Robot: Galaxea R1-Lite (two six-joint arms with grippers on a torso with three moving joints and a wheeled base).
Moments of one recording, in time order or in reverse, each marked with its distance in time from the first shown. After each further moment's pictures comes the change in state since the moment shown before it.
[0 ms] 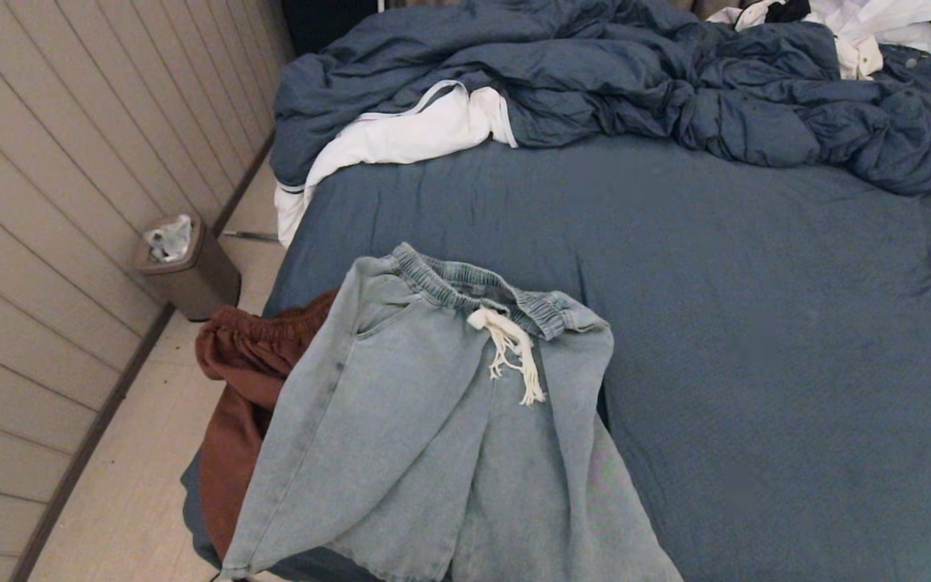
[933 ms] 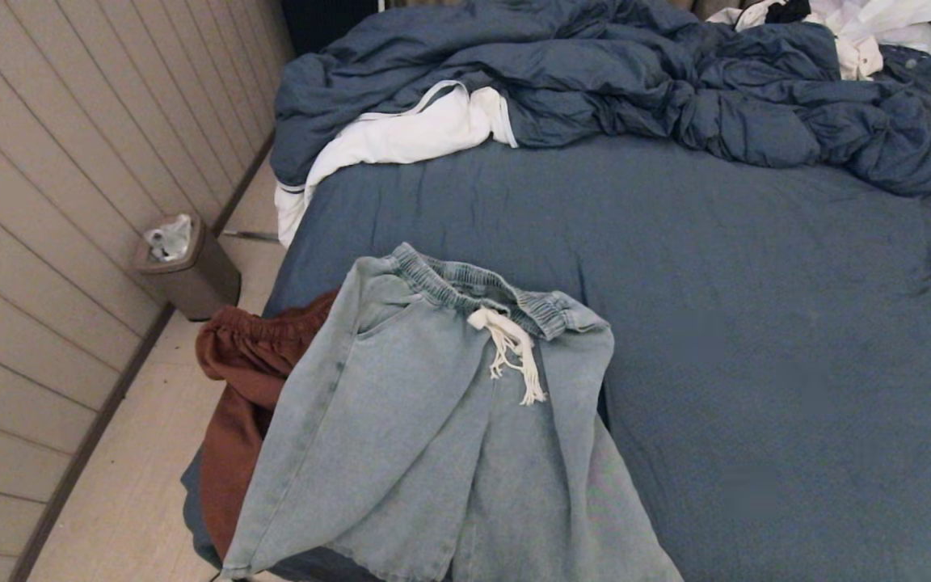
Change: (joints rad) left arm 0.000 0.000 0.000 0.011 -0.019 -0.048; right arm -0.212 -0.065 -0.044 0.188 -0.058 -0.063
